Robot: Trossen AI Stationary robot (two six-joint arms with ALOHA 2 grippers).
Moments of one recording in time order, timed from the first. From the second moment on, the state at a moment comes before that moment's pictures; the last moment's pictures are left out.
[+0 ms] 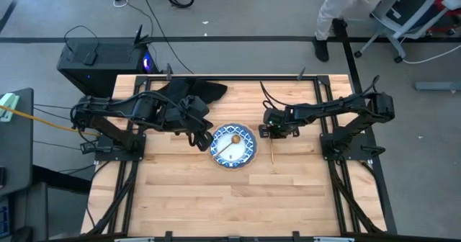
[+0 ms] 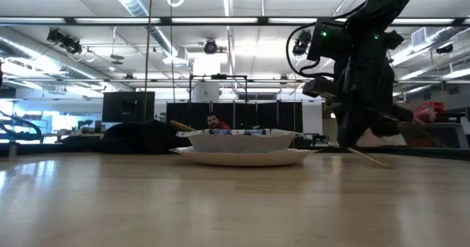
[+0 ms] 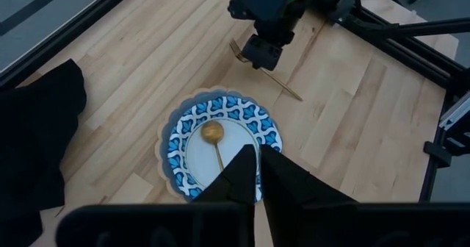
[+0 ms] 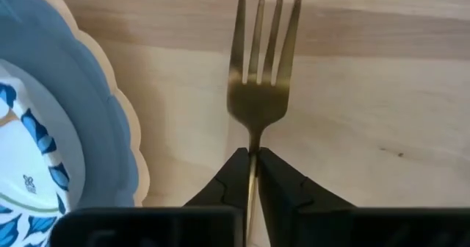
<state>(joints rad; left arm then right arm) -0.18 1.49 1.73 -1.09 -0.37 -0.69 -0.19 1.48 0.73 -0.52 -0.06 1.29</state>
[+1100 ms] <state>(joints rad) 0.12 1.54 1.73 -1.37 -0.29 -0.81 -0.30 1.13 0.73 -0.52 -0.05 1.02</state>
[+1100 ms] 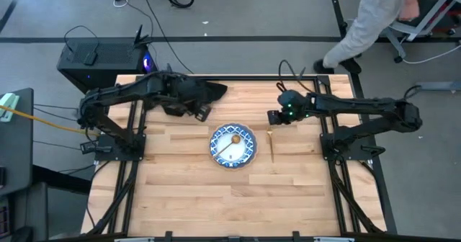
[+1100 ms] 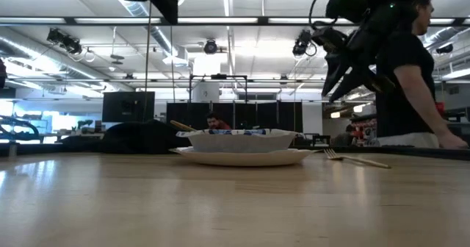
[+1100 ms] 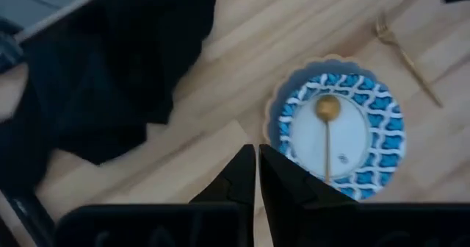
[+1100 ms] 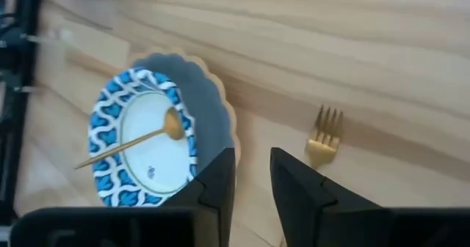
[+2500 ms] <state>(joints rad) 0.55 2.02 1.73 -1.43 -0.01 -0.07 -0.30 1.02 0.73 -0.48 -0.05 0.87</state>
